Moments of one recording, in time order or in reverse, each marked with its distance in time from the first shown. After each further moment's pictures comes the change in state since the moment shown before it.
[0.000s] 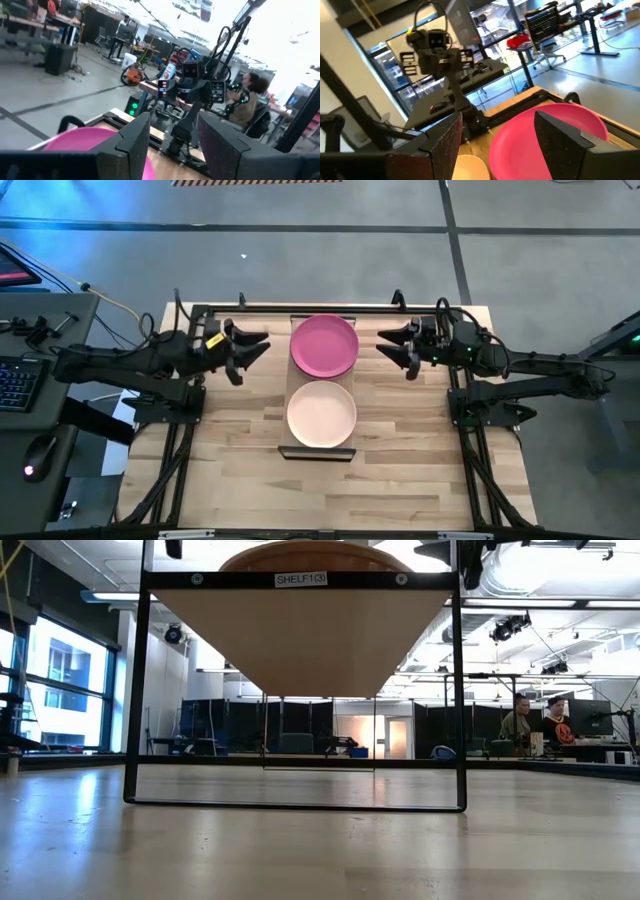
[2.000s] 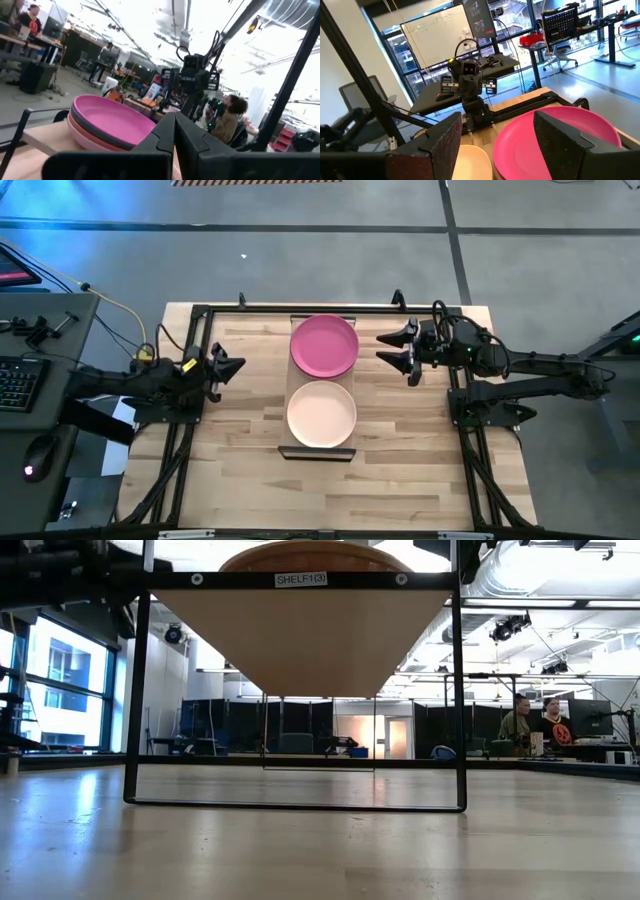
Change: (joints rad) left arm 0.002 -0.600 -0.679 0.275 0.056 -0.001; right arm 0.000 0.000 0.000 -0.006 -0.076 -0.096
